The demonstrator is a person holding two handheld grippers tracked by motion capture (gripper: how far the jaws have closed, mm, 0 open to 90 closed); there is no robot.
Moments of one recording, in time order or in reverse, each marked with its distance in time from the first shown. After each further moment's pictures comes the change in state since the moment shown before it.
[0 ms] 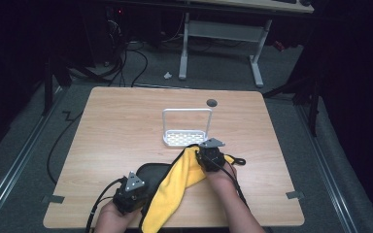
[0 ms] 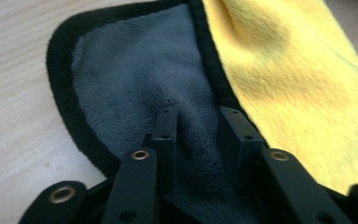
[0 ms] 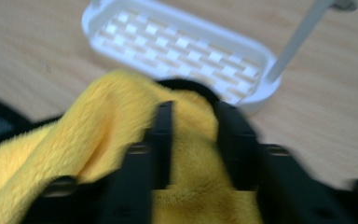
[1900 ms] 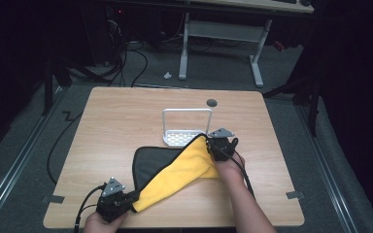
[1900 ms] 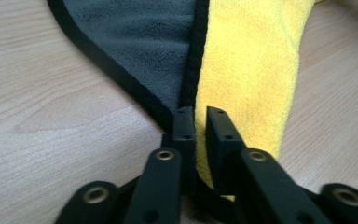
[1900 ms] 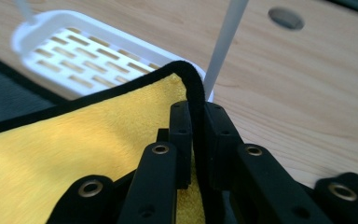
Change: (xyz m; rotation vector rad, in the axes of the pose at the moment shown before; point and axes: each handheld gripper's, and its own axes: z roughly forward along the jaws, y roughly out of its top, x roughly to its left) left arm 0.016 -0.032 -0.035 -0.061 -0.042 -0.149; right arm -0.037 0.014 -0.008 -0.057 -0.072 -0.017
